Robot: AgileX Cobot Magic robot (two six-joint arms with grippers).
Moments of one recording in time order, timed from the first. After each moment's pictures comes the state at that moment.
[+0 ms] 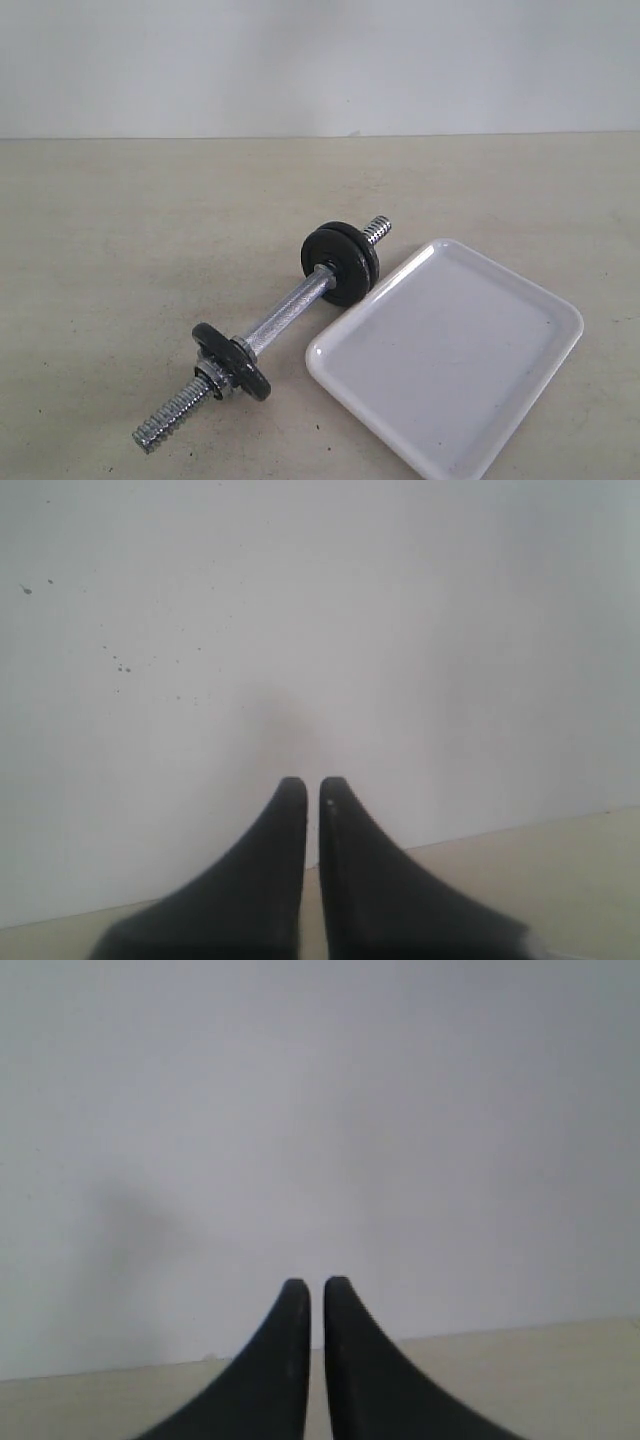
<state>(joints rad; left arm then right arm) -0.43 0.03 -0.18 1.70 0.03 -1.73 0.10 0.01 -0.13 -1.71 0.07 1.81</state>
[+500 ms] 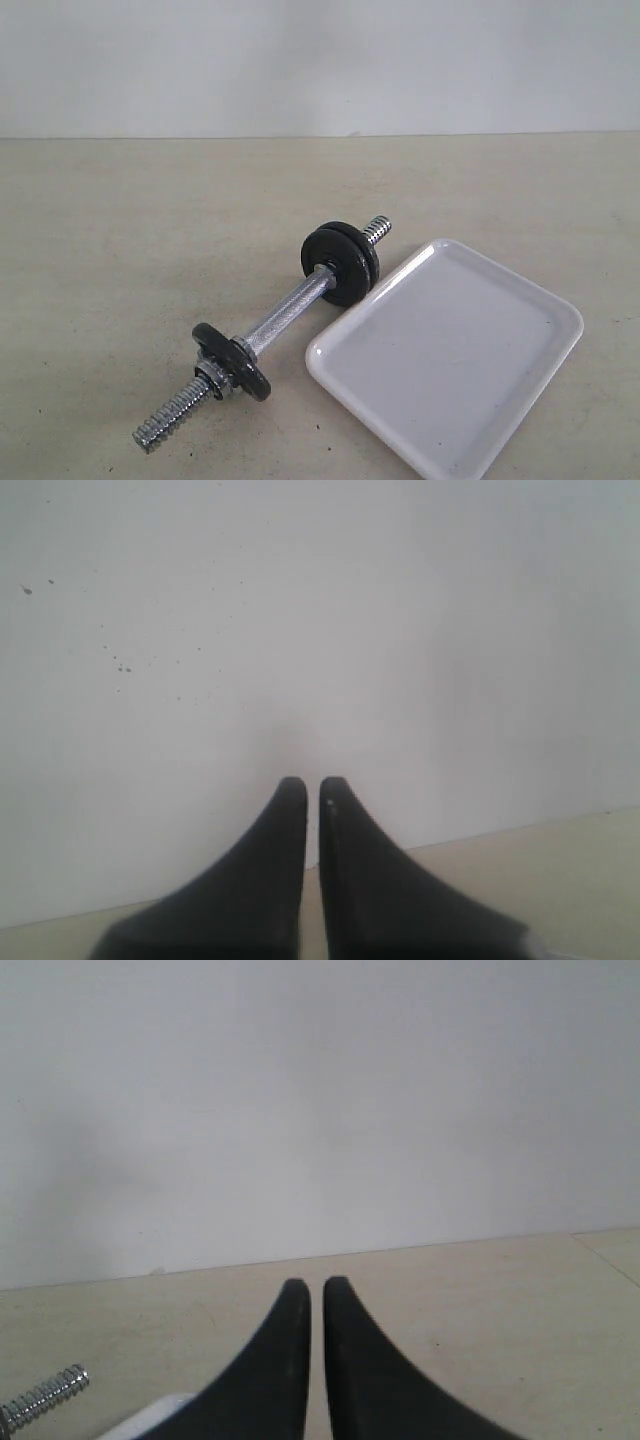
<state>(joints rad) -0.43 0.03 -0.18 1.70 0.03 -1.73 0.02 0.01 0.00 -1.71 0.05 1.78</state>
